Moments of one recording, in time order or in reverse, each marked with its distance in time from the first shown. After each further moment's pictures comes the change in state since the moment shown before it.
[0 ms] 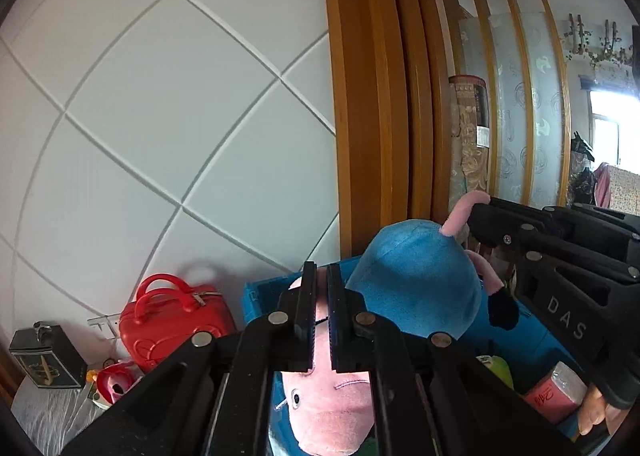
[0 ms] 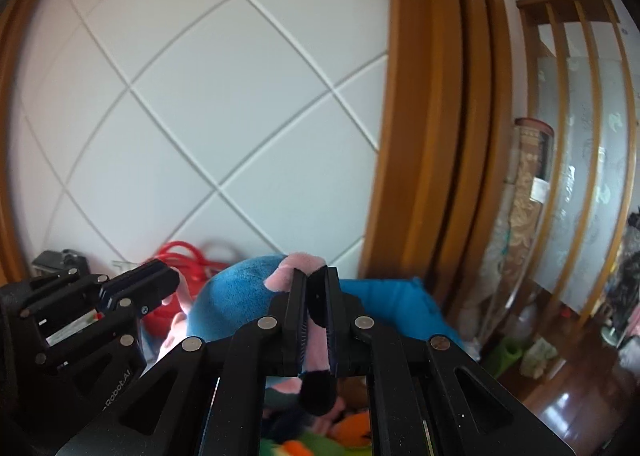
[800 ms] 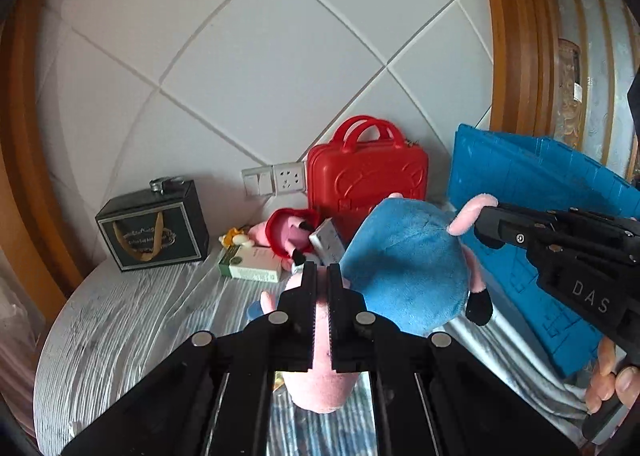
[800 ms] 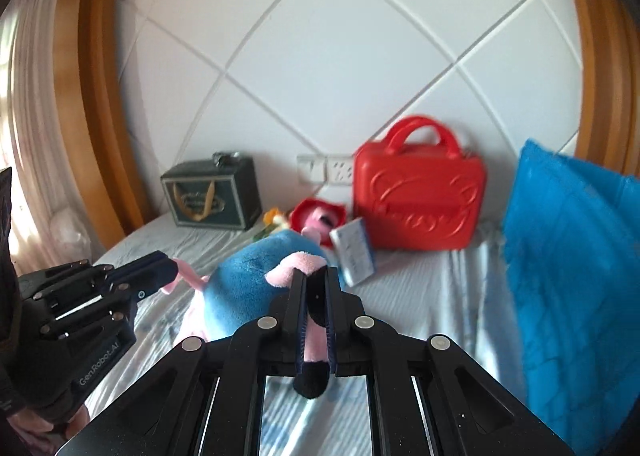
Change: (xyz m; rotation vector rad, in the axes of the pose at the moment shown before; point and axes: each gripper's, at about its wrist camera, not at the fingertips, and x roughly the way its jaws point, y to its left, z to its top) left arm -0.139 0.305 -0.262 -0.136 0.186 0.259; right arm 0.027 0.363 -0.174 -0.023 0.197 0.448
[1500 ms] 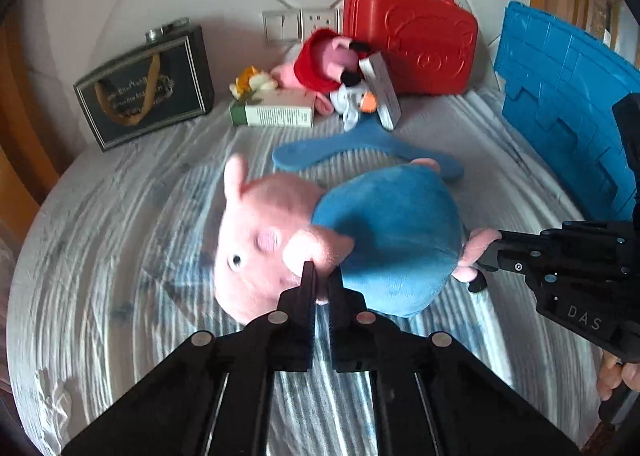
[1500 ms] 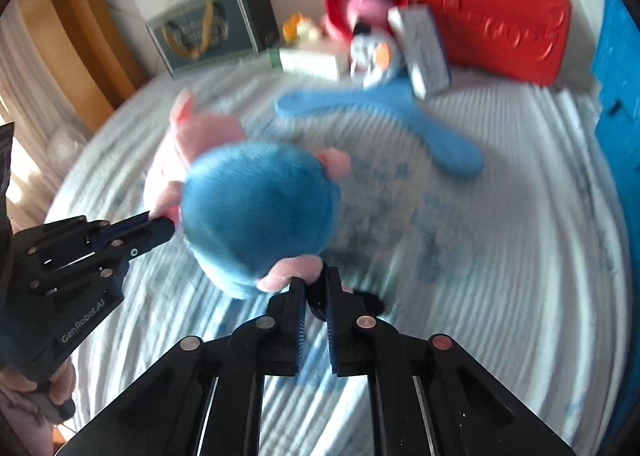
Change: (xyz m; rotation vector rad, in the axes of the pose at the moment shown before) left arm 0.096 0.092 -0.146 -0.031 0.352 -0.012; right arm 0.150 0.043 -0.144 0.108 0.474 0.018
